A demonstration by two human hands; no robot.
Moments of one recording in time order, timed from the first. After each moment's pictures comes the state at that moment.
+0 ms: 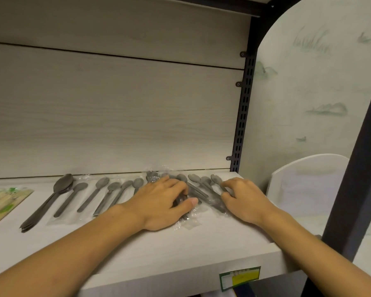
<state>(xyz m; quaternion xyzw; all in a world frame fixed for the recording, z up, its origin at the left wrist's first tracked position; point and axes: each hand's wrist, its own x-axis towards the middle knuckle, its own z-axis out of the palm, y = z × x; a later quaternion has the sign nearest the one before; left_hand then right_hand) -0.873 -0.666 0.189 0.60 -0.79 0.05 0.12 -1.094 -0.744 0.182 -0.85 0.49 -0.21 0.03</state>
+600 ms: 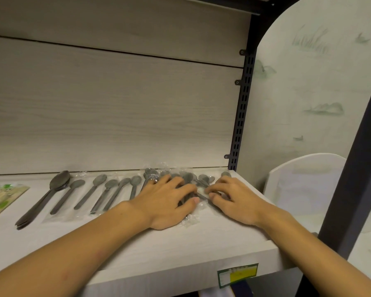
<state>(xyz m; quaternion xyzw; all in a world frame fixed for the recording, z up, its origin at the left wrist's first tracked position) -0.885 -0.671 0.185 0.61 -0.79 0.06 0.08 -1.092 -0.739 0.183 -0.89 0.40 -0.20 0.07</state>
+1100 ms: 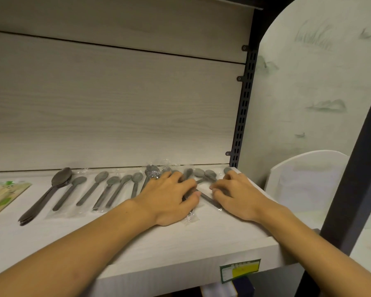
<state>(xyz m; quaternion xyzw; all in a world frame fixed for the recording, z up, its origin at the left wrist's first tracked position) -0.888 -0.670 0.183 0.62 -0.77 0.07 0.12 -1.091 -0.750 0.174 -0.88 0.45 -0.17 0.04</state>
